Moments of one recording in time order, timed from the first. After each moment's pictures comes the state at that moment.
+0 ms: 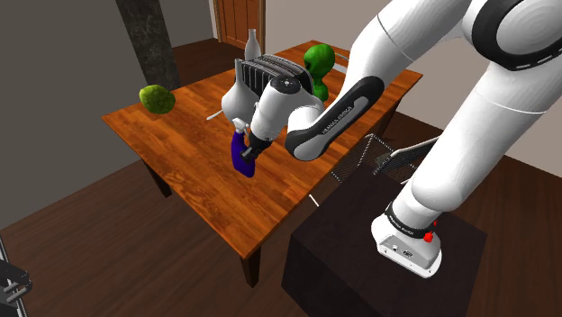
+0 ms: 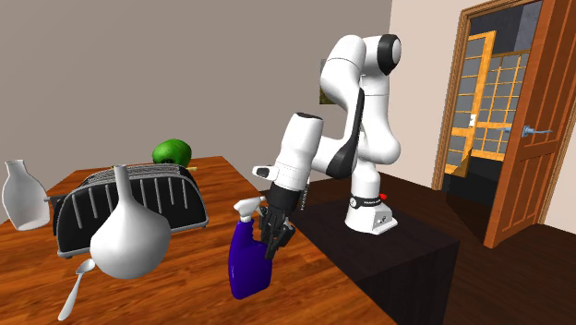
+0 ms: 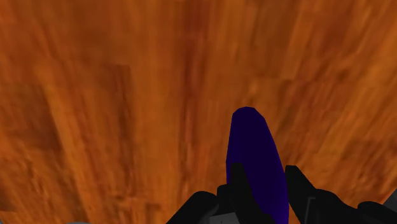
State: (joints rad) arm 0.00 0.01 0.38 -2.55 -0.37 2.90 0.61
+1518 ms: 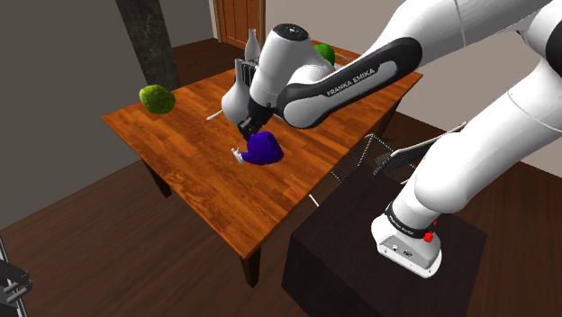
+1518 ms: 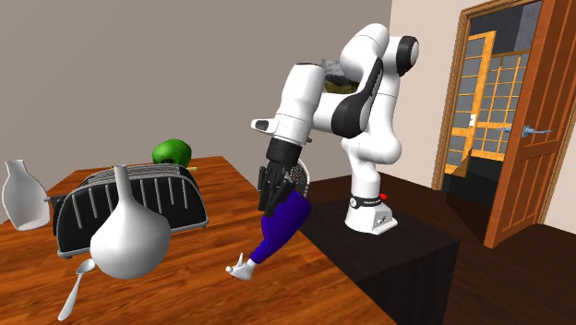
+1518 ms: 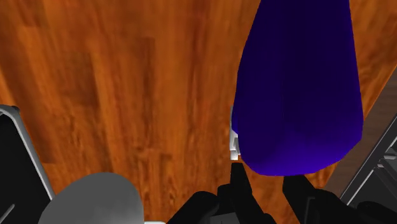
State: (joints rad) arm 0.07 -0.23 0.34 -2.48 -0.04 2.61 0.34
